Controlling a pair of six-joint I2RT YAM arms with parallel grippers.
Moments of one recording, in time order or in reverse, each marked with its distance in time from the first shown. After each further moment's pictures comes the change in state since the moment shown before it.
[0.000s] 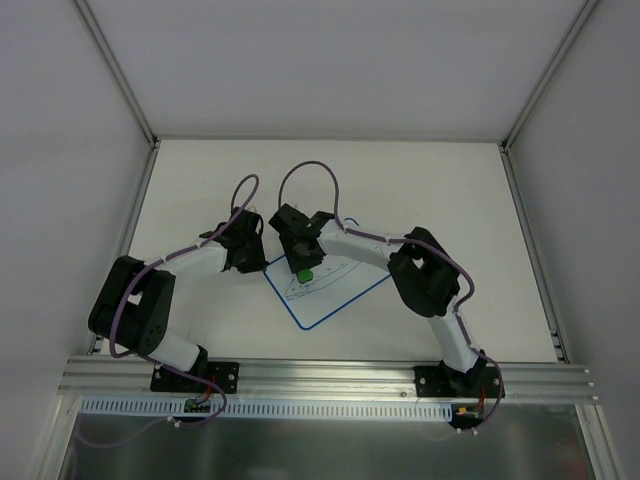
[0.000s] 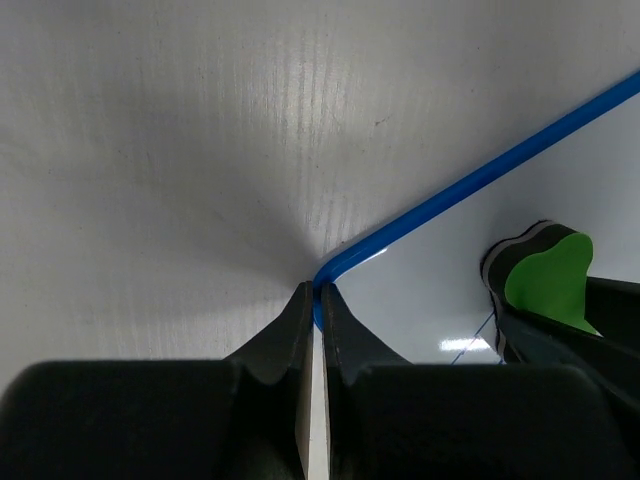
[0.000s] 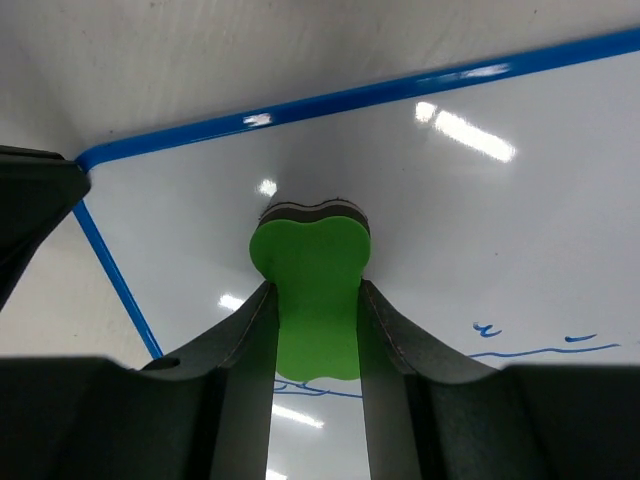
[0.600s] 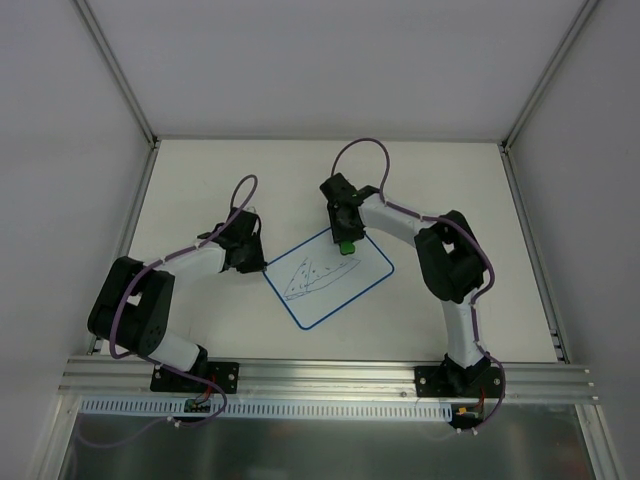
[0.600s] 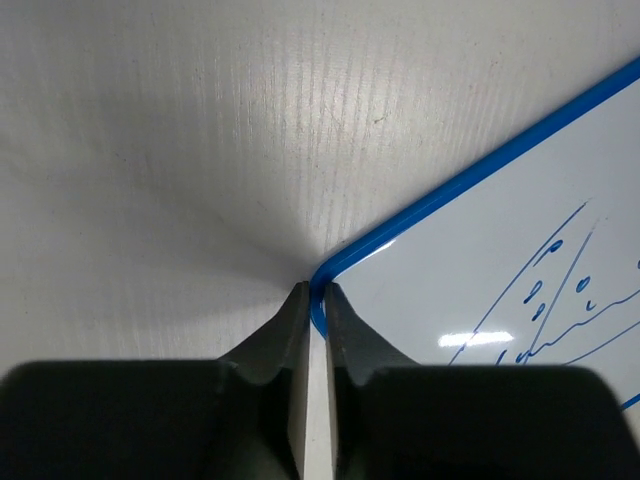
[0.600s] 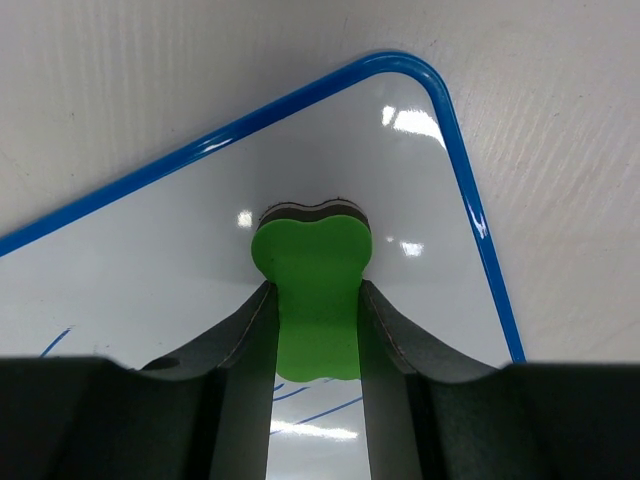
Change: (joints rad) left arm 0.014 -0.005 -0.016 0.023 0.031 0.017; right arm -0.272 -0.068 -0.103 0.032 0.044 -0.087
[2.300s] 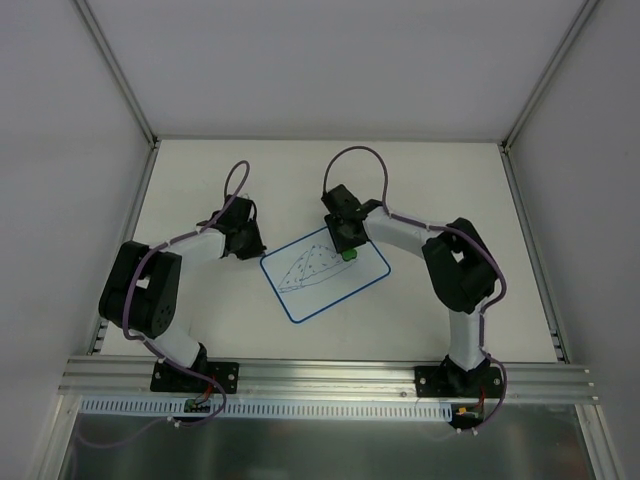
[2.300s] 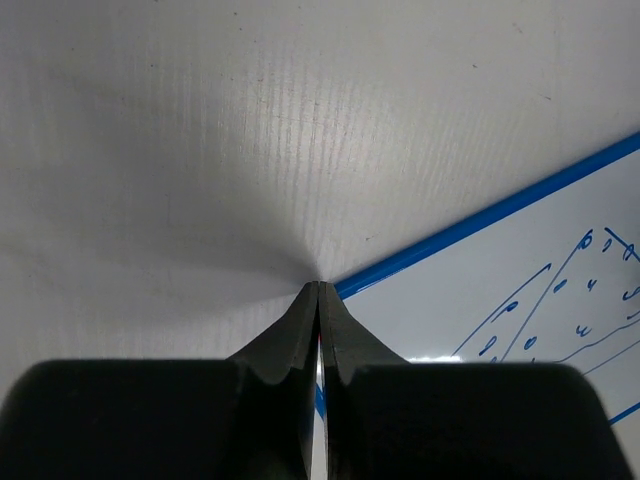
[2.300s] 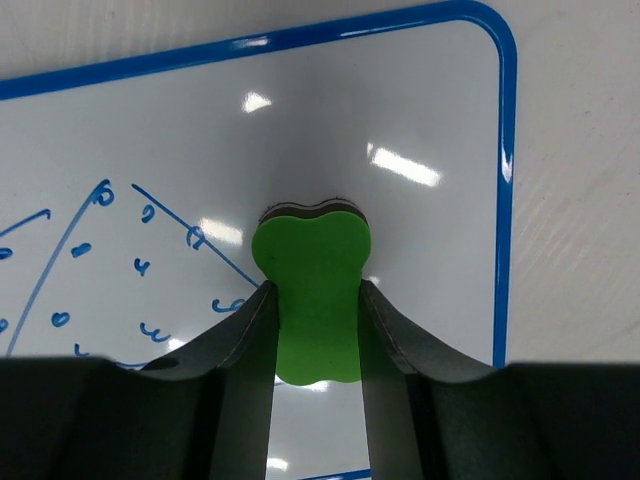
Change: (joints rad) left arm 0.077 0.112 0.106 0.045 0.025 -0.032; right arm 0.036 -0.121 -0.196 0.156 0.000 -0.167
